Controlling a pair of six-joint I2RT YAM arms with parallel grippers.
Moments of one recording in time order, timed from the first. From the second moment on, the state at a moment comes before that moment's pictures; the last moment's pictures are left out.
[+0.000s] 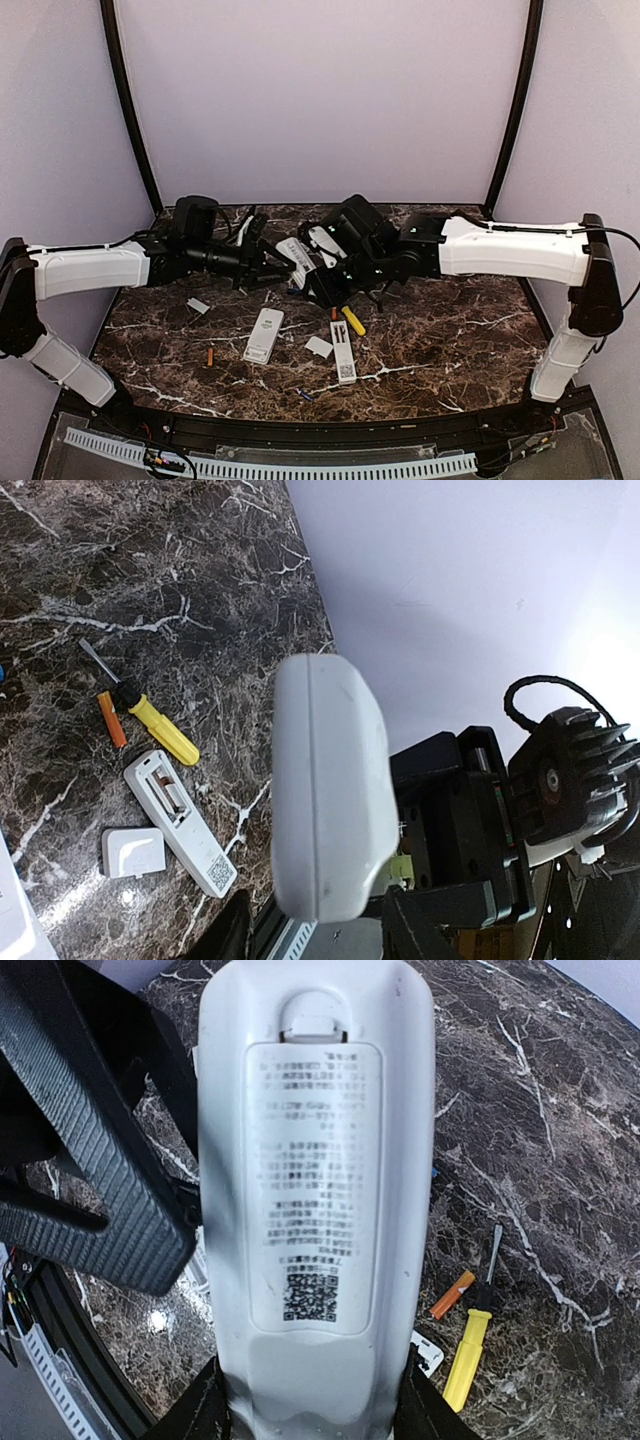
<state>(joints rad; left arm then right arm) -0.61 1.43 0.90 0.04 0.76 -0.90 1.09 1.72 1.44 -0.56 0.07 0.32</state>
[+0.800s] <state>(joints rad) -0.63 1.47 0.85 0.25 0.69 -1.03 1.10 1.76 1.46 -0.49 0.09 0.45</state>
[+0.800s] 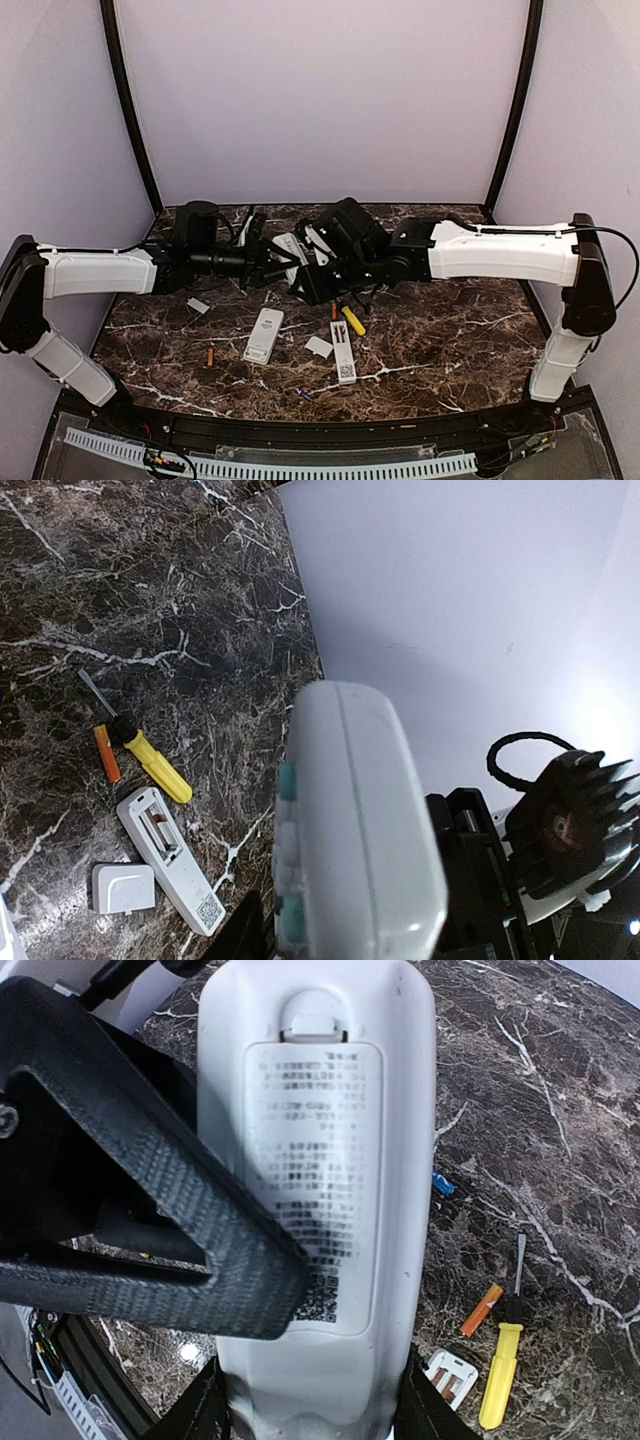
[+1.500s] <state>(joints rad) -0.63 1.47 0.84 0.23 0.66 -0.93 1.10 1.67 1.35 -0.41 0.08 0.54</state>
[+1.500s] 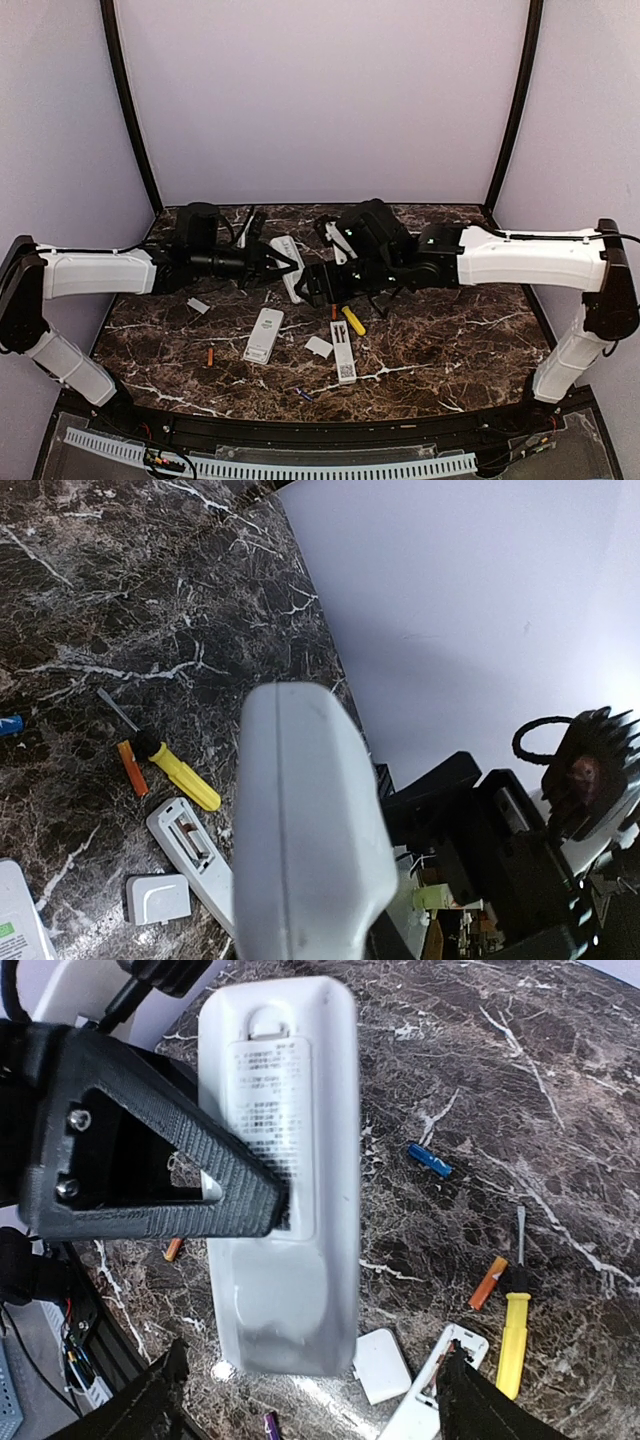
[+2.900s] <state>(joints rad) -0.74 1.37 1.00 -0.18 1.06 -0.33 0.96 1.53 1.15 0.05 -0.68 0.62</state>
